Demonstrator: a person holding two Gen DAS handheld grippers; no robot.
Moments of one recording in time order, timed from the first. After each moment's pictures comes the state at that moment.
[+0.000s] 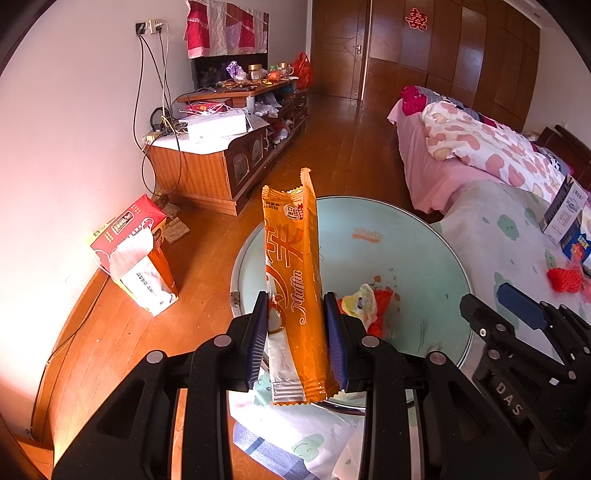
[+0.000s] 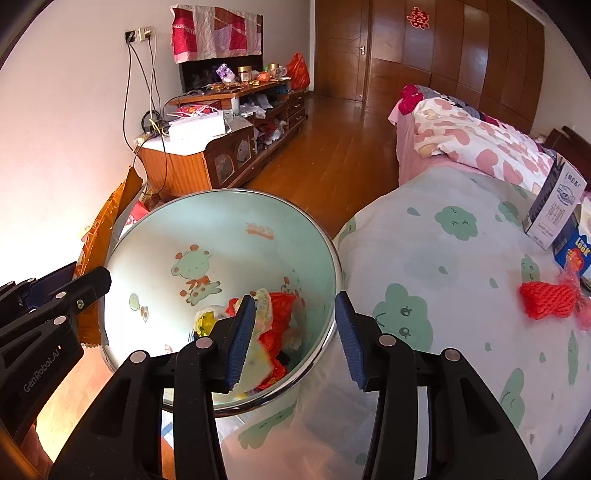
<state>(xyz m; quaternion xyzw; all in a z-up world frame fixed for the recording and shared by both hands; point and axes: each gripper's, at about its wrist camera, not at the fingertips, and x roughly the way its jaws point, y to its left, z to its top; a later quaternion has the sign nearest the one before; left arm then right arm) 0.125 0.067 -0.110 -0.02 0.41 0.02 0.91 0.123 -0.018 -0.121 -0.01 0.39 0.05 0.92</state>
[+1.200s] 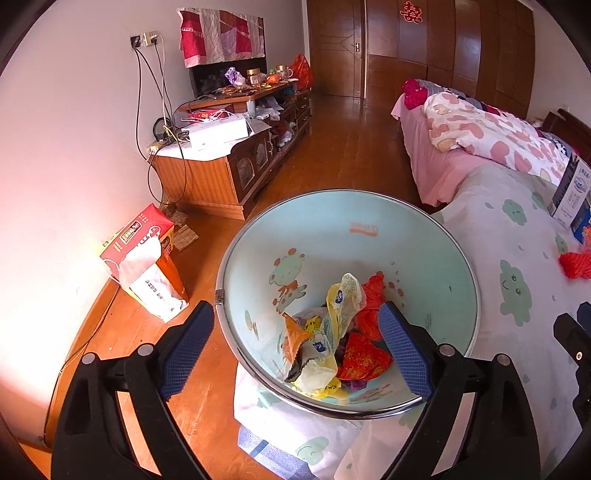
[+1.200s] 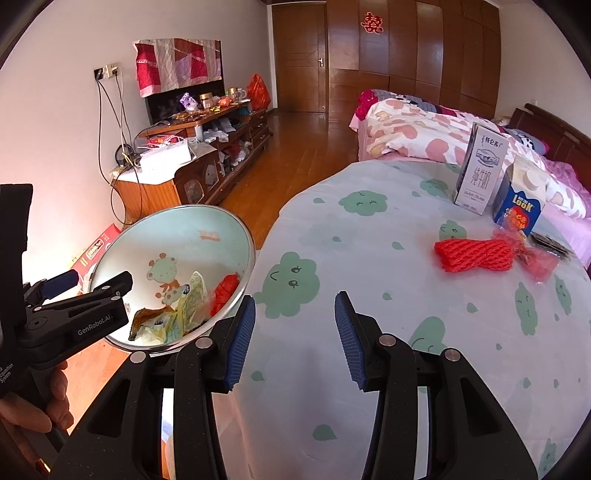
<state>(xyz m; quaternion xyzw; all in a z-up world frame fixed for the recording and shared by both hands) 0.122 0.048 -0.117 0.02 0.40 0.04 0.92 0.063 -0.083 -0.099 0.03 0.37 -0.01 0.93</state>
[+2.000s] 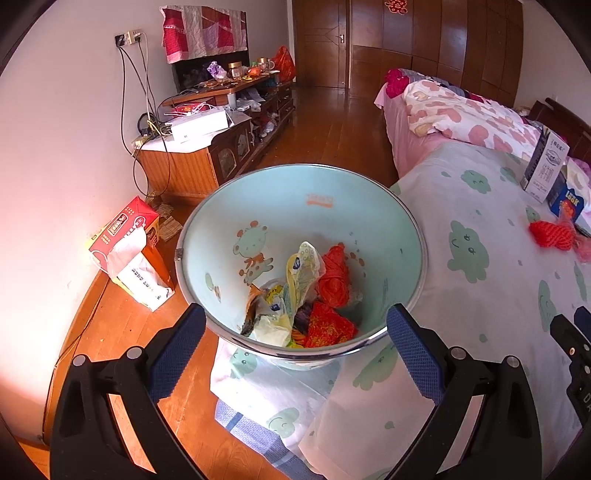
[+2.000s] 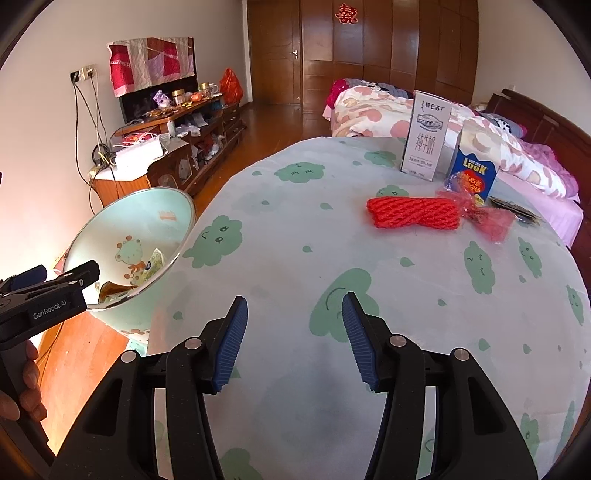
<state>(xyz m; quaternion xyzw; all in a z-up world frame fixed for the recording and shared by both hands) 0.086 0.009 -0.123 0.02 0.42 0.01 0.91 0.022 -0.138 -0.113 0.04 0.38 -0.05 0.92</state>
